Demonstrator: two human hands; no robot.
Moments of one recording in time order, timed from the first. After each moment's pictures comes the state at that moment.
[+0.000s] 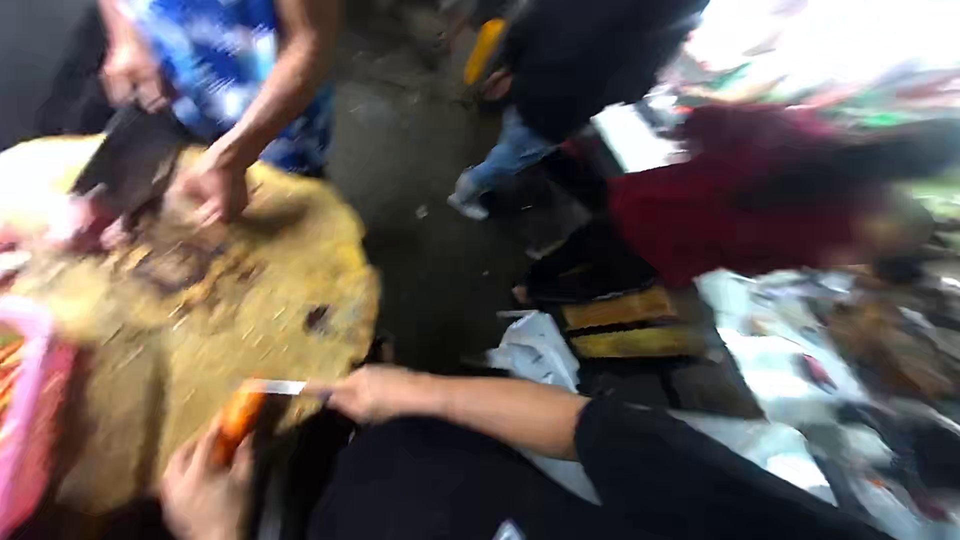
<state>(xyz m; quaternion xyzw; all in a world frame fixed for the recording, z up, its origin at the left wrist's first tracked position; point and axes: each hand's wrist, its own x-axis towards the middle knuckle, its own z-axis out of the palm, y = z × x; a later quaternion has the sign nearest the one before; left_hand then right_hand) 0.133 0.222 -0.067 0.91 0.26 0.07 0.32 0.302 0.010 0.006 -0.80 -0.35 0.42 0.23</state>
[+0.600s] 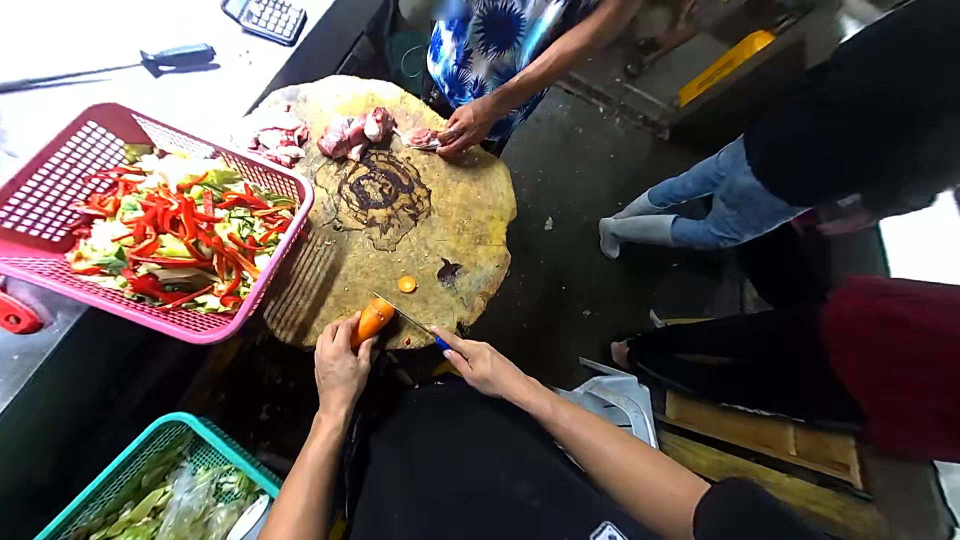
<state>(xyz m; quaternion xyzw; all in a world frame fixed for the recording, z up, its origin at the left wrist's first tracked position) 0.133 0.224 -0.094 0.87 0.34 0.09 0.34 0.288 -0.006 -0.047 -0.80 -0.37 0.42 0.23</state>
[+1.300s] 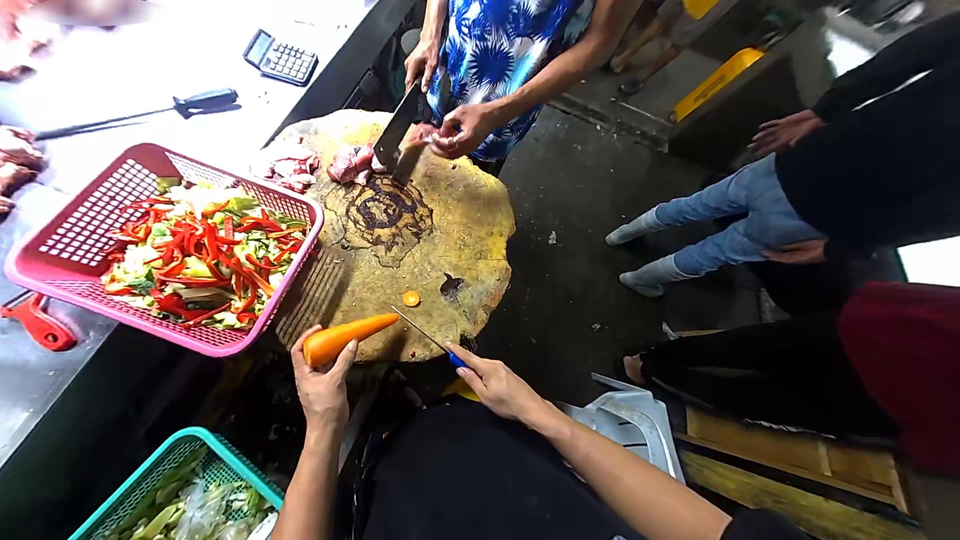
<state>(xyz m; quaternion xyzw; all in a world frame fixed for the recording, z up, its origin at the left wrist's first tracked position) 0.126 0.228 -0.057 0.53 0.39 0.33 0.67 0.278 -0.023 -0.029 -0.80 -0.34 0.40 0.27</state>
